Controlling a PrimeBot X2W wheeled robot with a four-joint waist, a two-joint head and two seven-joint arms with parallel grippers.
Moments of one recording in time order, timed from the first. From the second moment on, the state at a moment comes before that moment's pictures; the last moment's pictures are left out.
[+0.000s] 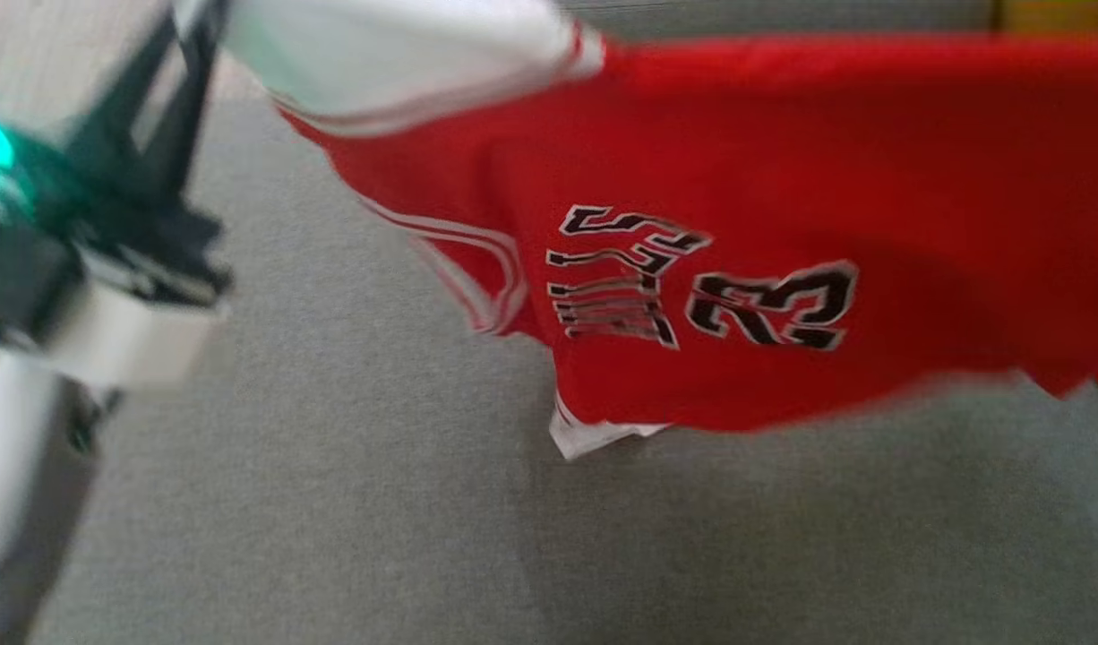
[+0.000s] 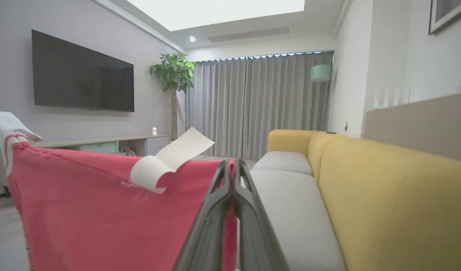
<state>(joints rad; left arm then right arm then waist) -0.56 0.52 -0.31 -0.19 -0.19 -0.08 -0.07 -0.06 -0.85 -0.09 -0.30 0.88 0.13 -0.12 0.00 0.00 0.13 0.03</state>
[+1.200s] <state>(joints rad) -1.23 0.51 -0.62 0.37 -0.27 -0.13 -0.26 -1.16 -0.67 0.48 0.54 0.66 0.13 -0.19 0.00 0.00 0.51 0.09</state>
